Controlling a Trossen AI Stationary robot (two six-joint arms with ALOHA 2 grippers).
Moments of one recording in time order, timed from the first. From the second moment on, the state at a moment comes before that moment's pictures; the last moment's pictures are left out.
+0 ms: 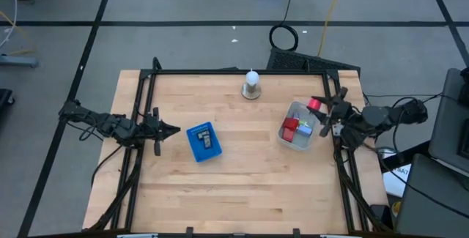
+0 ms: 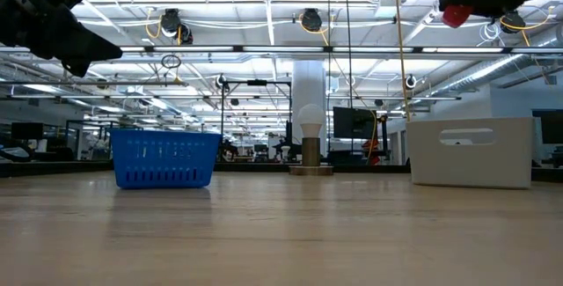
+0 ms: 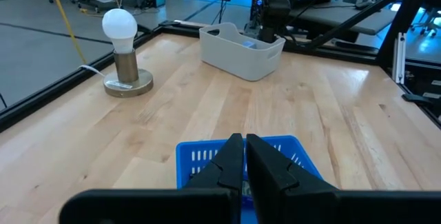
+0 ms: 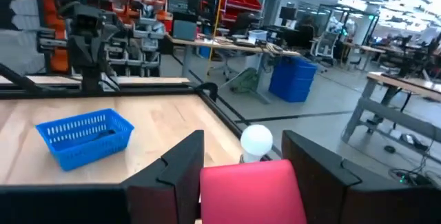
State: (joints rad) left arm -0.37 0.15 0.20 -0.29 -0.50 -0.22; right arm 0.33 0.25 0.48 -0.29 0.81 -0.11
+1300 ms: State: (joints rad) left arm -0.37 0.15 0.20 -0.29 -0.50 -0.22; right arm 0.13 0.00 0.08 -0.02 0.21 -0.19
